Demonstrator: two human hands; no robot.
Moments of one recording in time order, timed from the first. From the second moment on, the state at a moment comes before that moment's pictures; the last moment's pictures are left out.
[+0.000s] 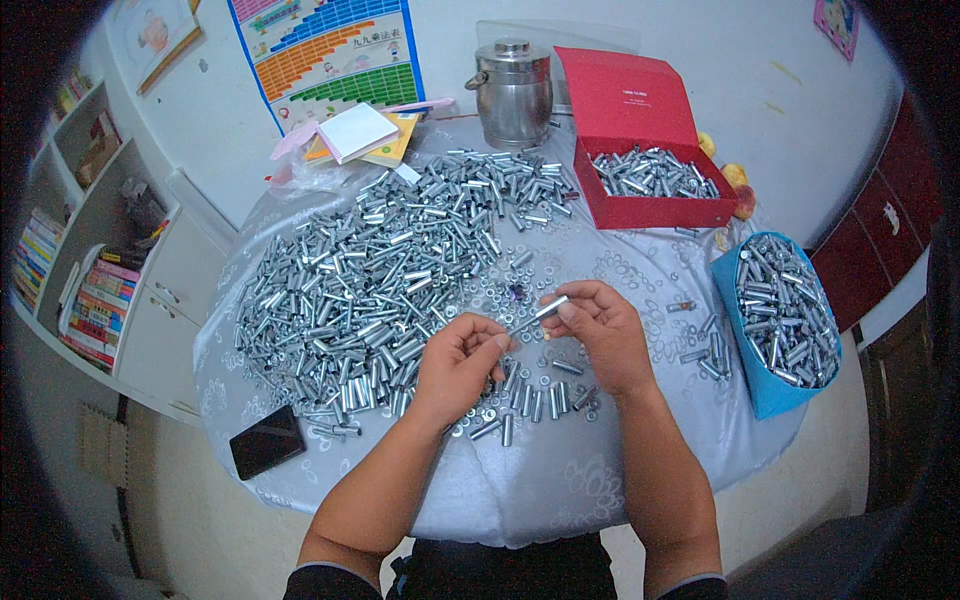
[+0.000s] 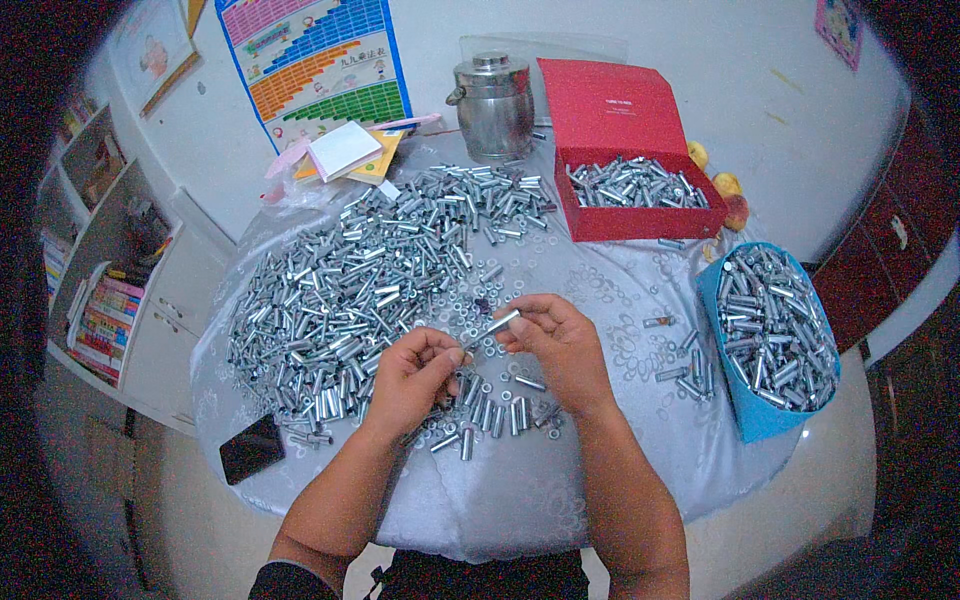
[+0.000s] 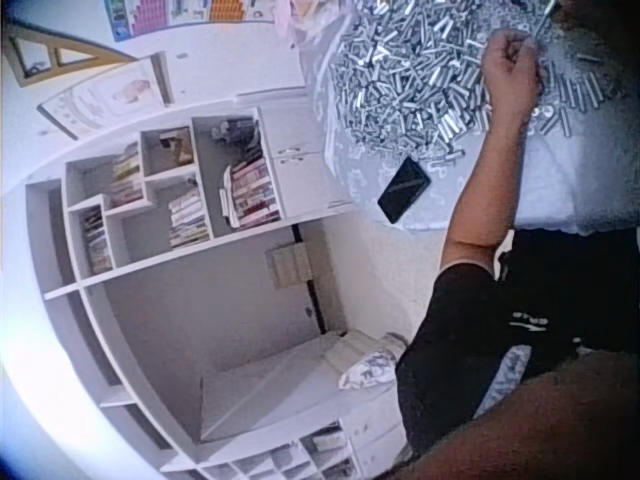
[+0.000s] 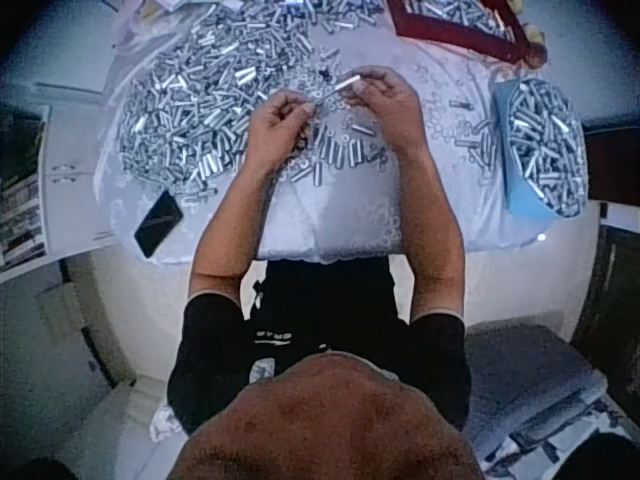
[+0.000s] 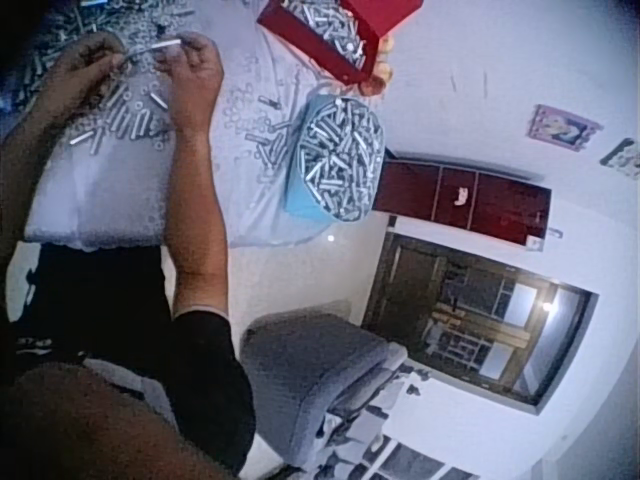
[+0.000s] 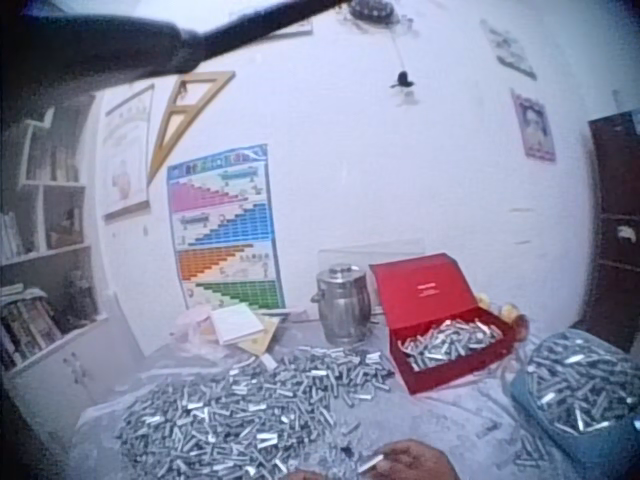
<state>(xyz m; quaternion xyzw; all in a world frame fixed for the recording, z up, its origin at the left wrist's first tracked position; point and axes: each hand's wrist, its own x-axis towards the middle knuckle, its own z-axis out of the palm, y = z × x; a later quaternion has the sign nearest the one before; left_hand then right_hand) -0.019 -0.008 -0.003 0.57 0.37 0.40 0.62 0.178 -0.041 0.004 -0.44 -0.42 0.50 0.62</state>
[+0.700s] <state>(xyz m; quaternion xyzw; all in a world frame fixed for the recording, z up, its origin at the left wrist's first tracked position) -0.021 0.000 0.002 0.48 0.39 0.44 0.65 0.173 -0.042 0.001 -0.60 -0.47 0.36 0.54</state>
